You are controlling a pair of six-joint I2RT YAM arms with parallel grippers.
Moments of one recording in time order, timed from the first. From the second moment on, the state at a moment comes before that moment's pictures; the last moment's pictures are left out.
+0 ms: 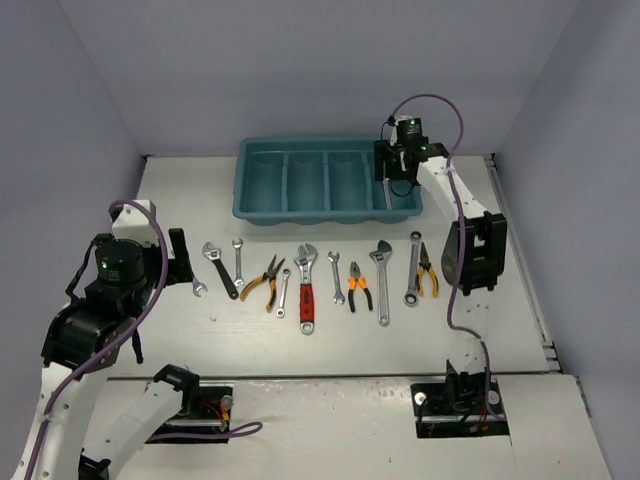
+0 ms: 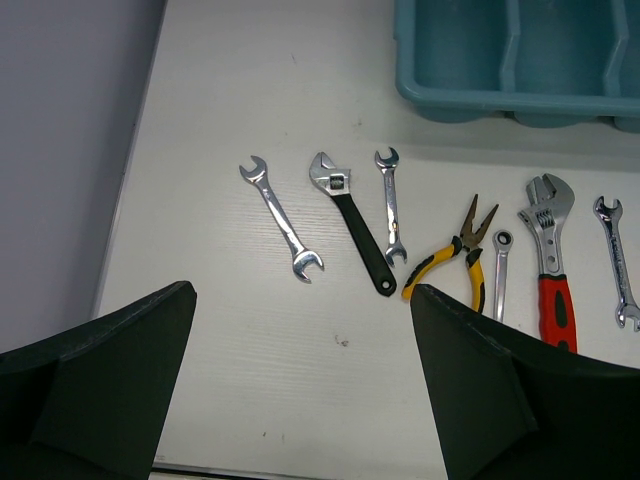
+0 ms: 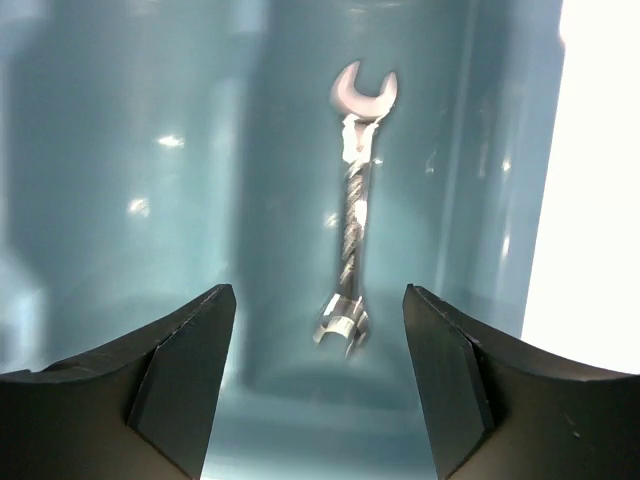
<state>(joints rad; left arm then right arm) -0.33 0.71 1.22 -0.99 -0.38 -0.18 0.19 2.23 2.03 -0.59 -0.01 0.10</state>
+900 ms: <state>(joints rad) -0.33 0.78 1.23 -0.99 -0.35 -0.22 0.68 1.88 1.34 -0.57 0.16 0.49</state>
